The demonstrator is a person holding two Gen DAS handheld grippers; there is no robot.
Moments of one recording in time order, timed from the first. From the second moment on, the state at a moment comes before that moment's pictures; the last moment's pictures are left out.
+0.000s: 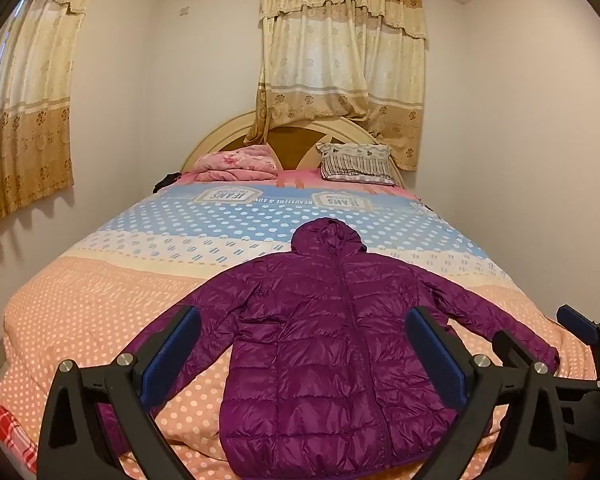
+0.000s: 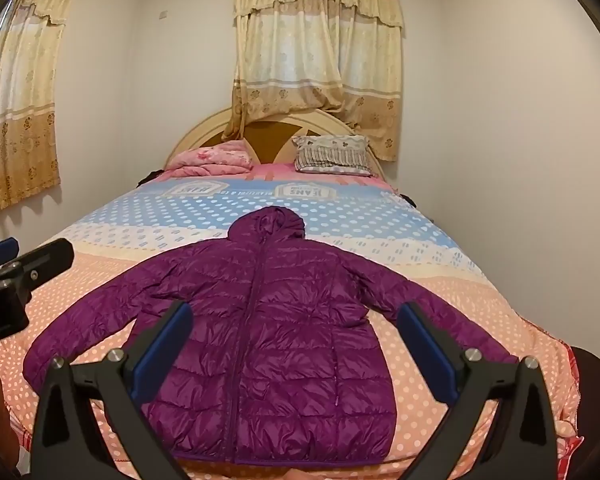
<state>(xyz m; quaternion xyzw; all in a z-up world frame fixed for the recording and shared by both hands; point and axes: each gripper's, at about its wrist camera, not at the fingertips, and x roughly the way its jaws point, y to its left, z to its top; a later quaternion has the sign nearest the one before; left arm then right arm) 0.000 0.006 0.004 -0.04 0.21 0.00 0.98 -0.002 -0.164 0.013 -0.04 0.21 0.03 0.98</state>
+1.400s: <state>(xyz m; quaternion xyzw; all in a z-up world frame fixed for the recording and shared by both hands) 0.013 0.008 -0.021 -0.02 0.22 0.01 0.97 0.011 -0.170 0.000 -0.02 0.24 0.04 0.97</state>
